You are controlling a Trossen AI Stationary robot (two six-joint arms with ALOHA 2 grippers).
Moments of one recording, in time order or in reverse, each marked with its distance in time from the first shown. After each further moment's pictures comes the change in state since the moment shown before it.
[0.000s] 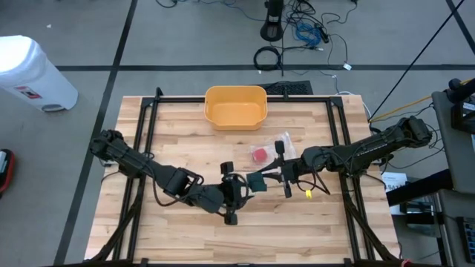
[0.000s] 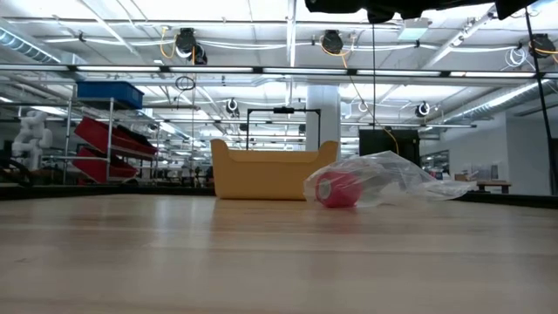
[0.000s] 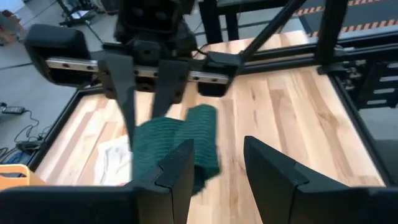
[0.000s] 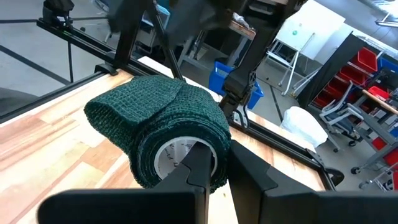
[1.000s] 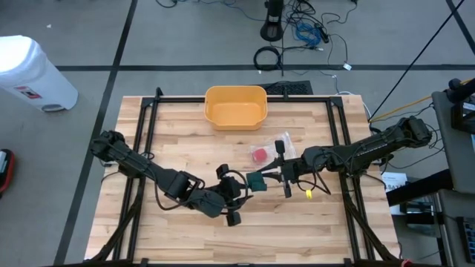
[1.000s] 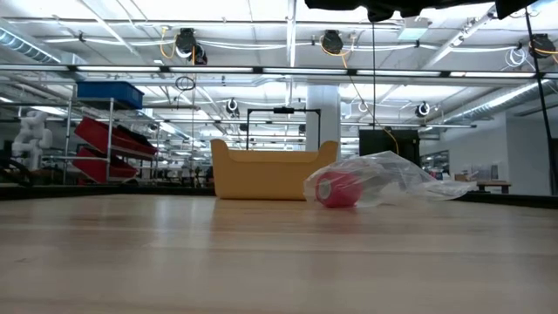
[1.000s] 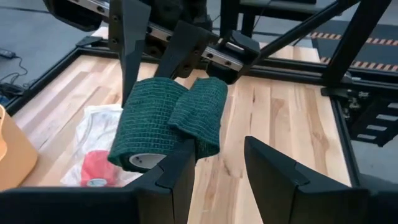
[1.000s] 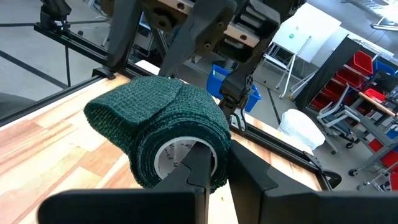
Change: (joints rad) left arm -0.012 0.015 -0.032 -0.001 -0.051 -0.290; right arm 0.000 0.000 0.000 0.017 0.004 0.000
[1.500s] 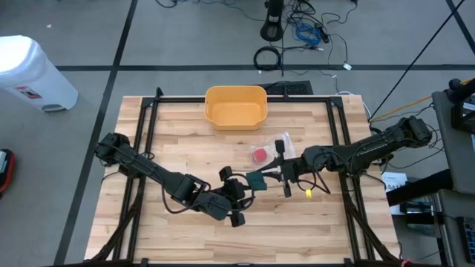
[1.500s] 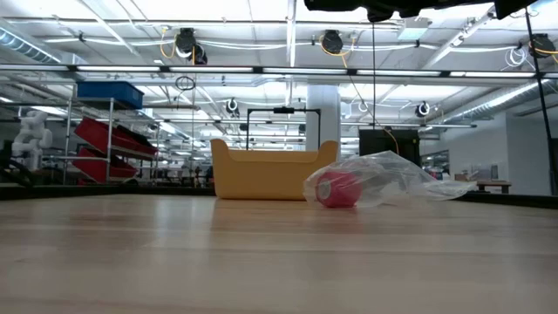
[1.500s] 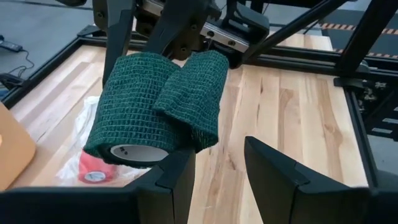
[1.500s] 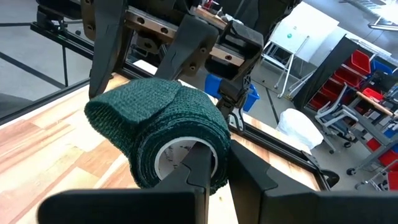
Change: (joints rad) left arm 0.008 0.052 0.000 0.012 -0.009 -0.015; right arm 0.000 0.000 0.000 0.004 0.002 -0.001
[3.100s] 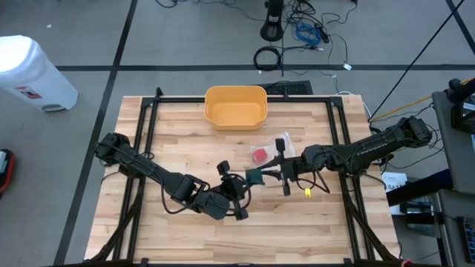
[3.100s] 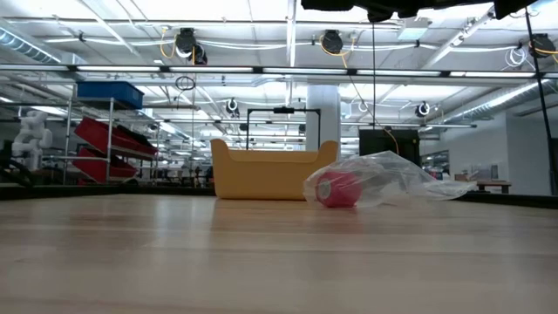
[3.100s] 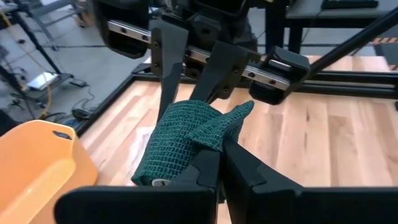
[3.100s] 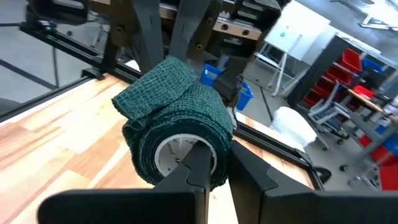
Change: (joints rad) left arm 0.005 0.000 0.000 0.088 -0.211 0.151; right arm 0.000 0.000 0.000 0.007 0.014 0.001
